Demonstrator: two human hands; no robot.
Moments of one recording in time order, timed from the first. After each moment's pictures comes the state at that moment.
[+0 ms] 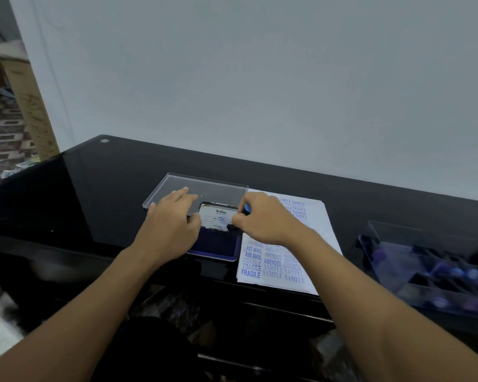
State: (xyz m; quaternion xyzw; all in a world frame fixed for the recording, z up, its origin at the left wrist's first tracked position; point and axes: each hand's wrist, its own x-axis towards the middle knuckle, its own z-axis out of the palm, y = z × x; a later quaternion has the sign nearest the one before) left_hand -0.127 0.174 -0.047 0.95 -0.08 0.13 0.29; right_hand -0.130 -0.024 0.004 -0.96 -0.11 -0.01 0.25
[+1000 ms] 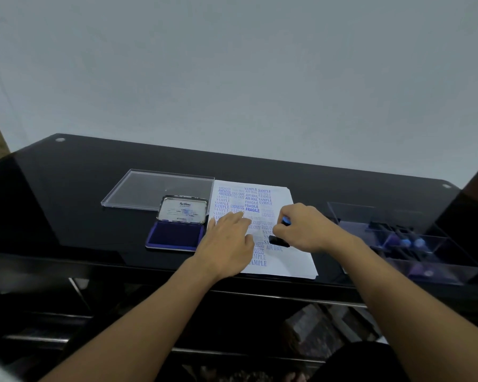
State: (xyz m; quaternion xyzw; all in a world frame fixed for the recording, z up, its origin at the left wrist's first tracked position) left_hand -0.148 0.026 -0.072 0.95 -0.24 0.00 0.22; right_hand -0.173 -0.149 -0.005 -0.98 0.01 0.03 0.18
